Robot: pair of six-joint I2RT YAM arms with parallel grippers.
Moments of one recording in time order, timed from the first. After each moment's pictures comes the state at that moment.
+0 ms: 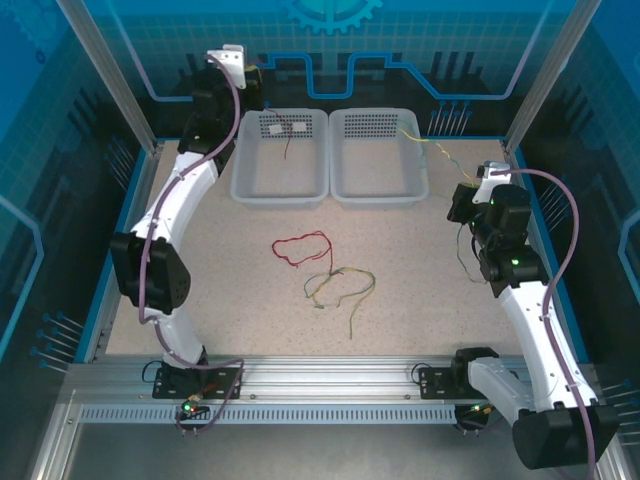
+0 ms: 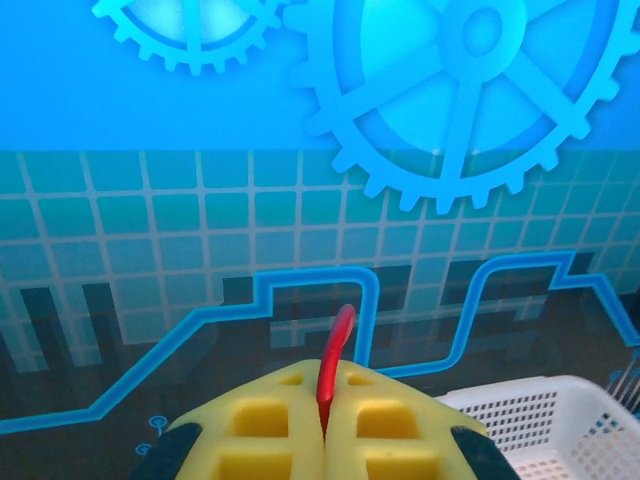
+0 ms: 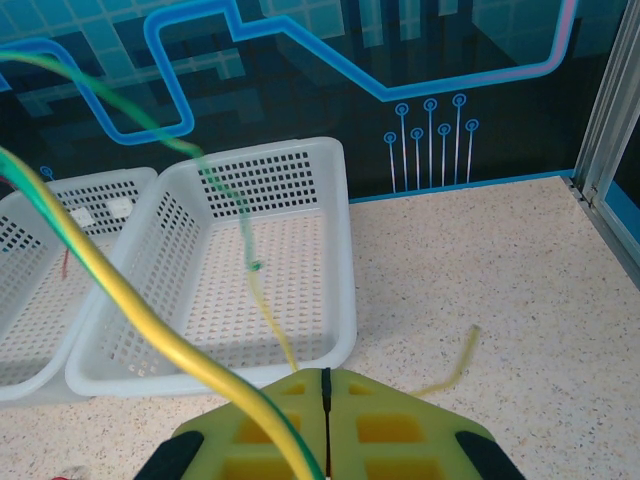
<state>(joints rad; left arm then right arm) -0.16 1.85 1.84 0.00 -0.02 -0.06 0.05 0.92 0.91 -0.31 0.02 0.20</state>
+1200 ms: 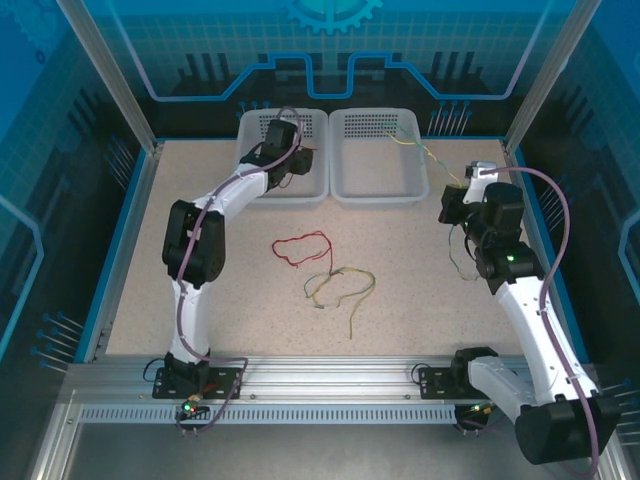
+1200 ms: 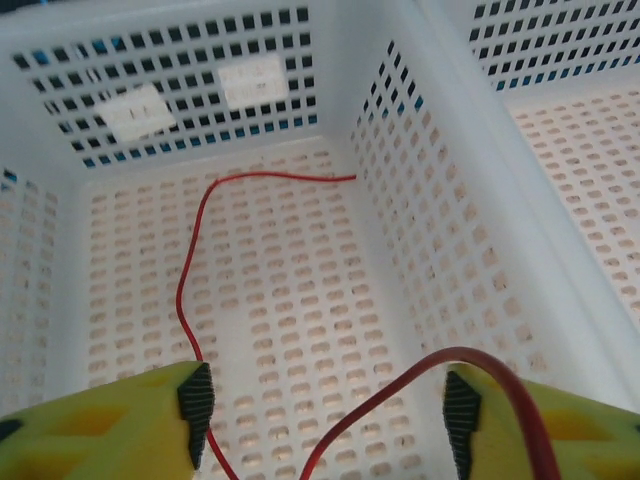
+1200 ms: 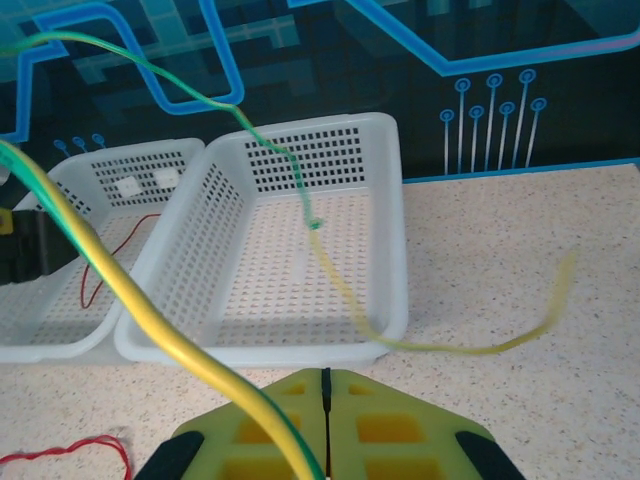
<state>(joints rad) -0.31 2.15 1.80 -0.30 -0.13 -0.10 0.08 0.95 0.91 -0.31 -0.06 0.19</state>
